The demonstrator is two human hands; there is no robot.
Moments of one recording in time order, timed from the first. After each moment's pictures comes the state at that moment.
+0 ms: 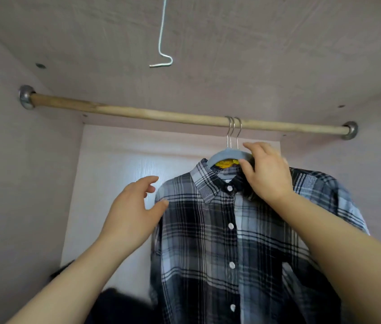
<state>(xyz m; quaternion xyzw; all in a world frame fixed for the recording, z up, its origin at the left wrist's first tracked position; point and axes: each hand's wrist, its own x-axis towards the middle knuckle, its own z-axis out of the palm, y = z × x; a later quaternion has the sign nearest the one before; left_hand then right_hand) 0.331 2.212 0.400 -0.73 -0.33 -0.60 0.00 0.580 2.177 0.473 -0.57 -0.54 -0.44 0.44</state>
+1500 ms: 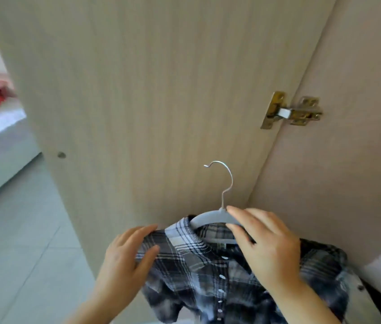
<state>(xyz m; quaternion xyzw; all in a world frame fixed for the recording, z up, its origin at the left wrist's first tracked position) 0.193 1.778 -0.006 -0.19 -0.87 -0.43 0.13 0.247 2.019 0.054 0.09 -0.87 0.06 0.49</state>
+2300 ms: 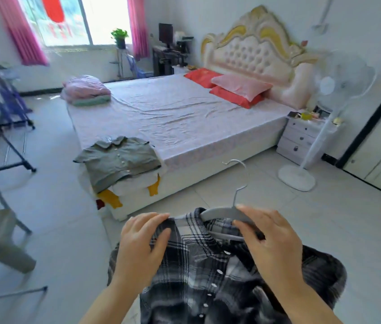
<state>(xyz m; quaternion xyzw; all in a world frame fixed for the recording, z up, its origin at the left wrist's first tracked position) 0.198 1.242 -0.030 0.25 -0.86 -0.24 0.37 0.039 1.421 0.004 0.43 -0.78 0.36 0.27</state>
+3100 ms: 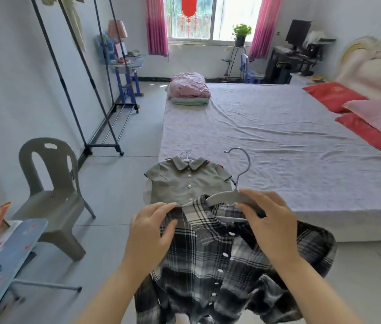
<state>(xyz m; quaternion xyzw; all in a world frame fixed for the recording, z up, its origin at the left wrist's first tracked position) 0.073 0.867 -0.043 0.48 -0.78 -0.17 0.36 -0.157 0.924 -0.009 0.58 -0.67 0.46 0.03</state>
